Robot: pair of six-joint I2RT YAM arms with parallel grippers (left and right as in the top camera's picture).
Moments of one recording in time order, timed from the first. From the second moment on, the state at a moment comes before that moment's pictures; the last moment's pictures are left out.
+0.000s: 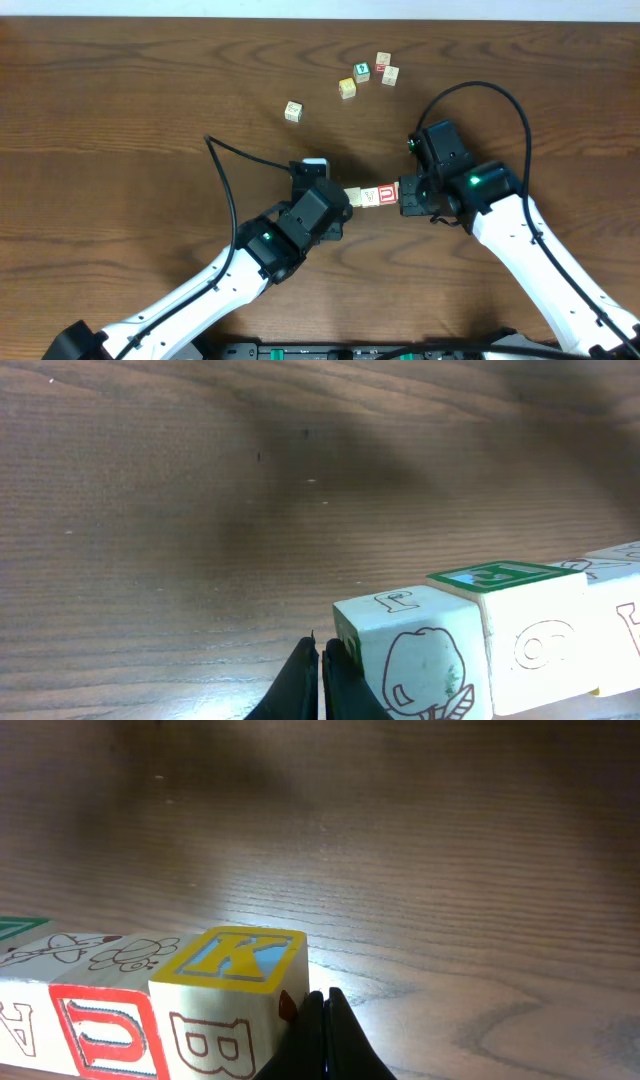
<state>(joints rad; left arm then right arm) -0.82 1.33 0.80 -0.37 -0.19 -0.72 0.44 1.40 1.09 -0.91 0.02 0.38</state>
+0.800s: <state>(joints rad) -0.82 1.40 0.80 -0.36 -0.20 -0.74 0.44 1.47 1.08 -0.87 0.03 0.38</state>
